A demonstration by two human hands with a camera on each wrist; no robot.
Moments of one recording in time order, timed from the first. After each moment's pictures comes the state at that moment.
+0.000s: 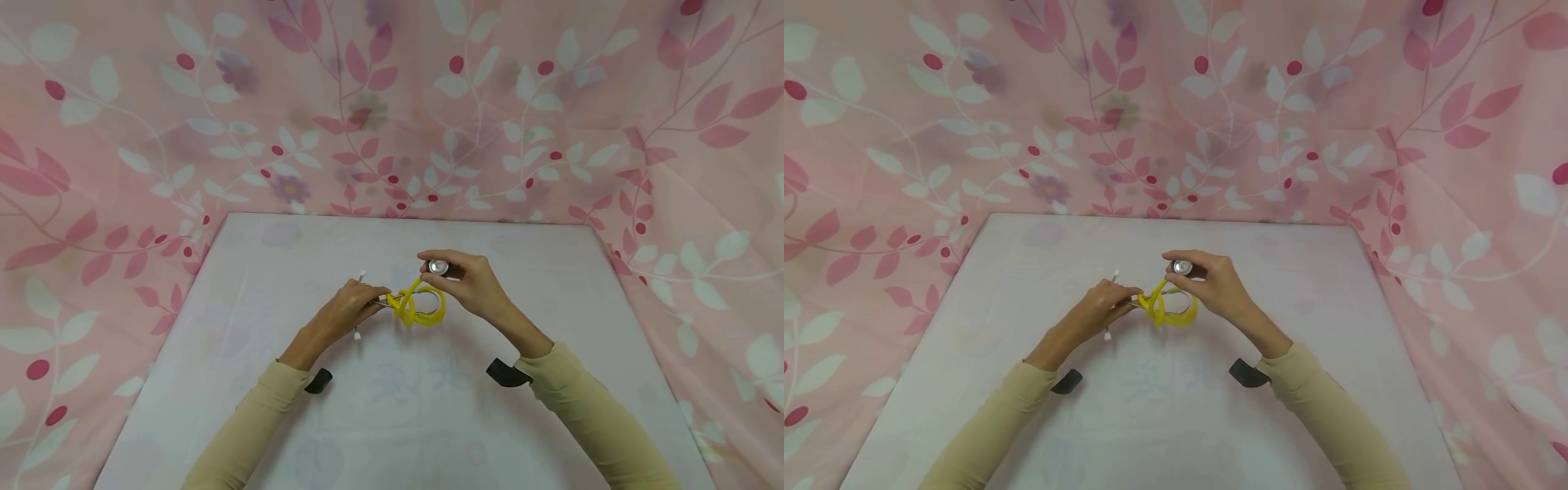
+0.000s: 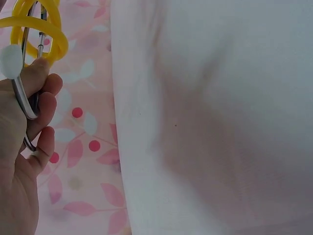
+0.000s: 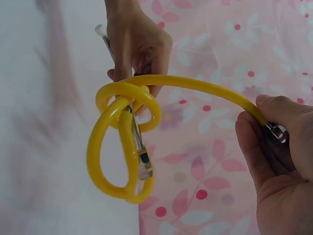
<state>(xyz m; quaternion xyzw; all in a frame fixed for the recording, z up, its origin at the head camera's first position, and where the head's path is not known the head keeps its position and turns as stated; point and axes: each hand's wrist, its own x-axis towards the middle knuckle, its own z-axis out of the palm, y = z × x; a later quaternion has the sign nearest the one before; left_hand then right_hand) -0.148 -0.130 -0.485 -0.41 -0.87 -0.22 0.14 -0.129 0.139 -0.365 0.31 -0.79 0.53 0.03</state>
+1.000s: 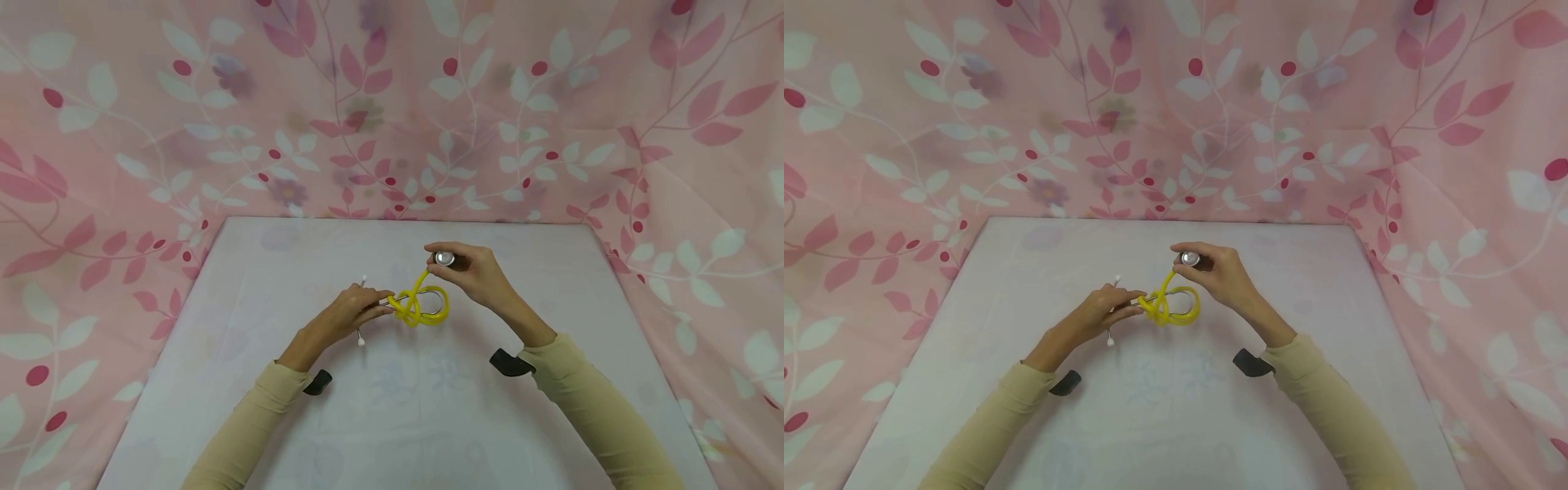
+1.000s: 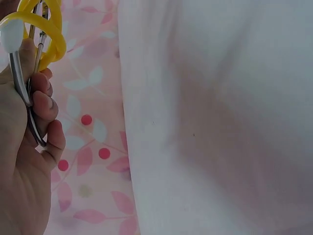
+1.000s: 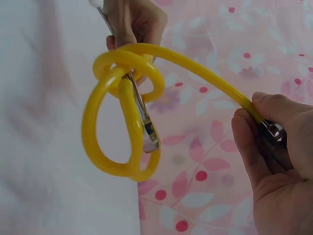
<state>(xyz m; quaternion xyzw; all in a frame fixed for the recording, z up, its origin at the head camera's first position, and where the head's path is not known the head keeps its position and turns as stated) -0.148 -0.125 -0.476 -0.43 -0.85 -0.31 0.06 -0.138 0.152 -0.356 0.28 -0.81 0.52 0.02</state>
